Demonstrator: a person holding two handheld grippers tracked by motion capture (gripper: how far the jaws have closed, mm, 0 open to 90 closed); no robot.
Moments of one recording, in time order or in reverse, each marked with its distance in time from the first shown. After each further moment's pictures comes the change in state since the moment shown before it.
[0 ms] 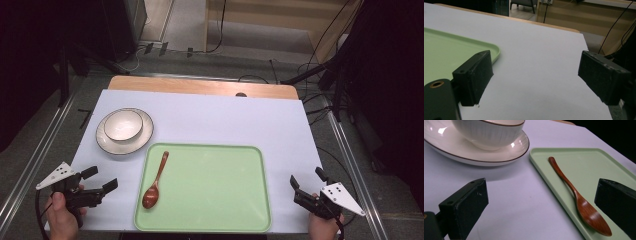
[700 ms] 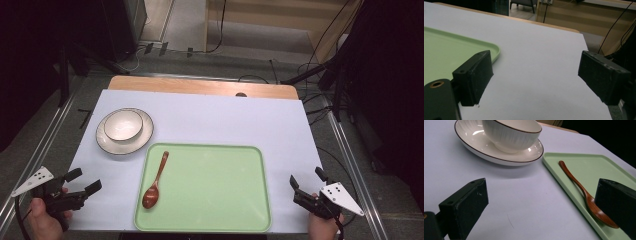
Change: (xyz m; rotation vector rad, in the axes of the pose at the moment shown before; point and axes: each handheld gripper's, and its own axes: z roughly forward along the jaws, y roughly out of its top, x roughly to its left) left arm 0.024 -0.006 -0.026 -0.062 0.017 -0.012; right arm 0.001 0.000 0.001 -0.001 -0.002 -0.010
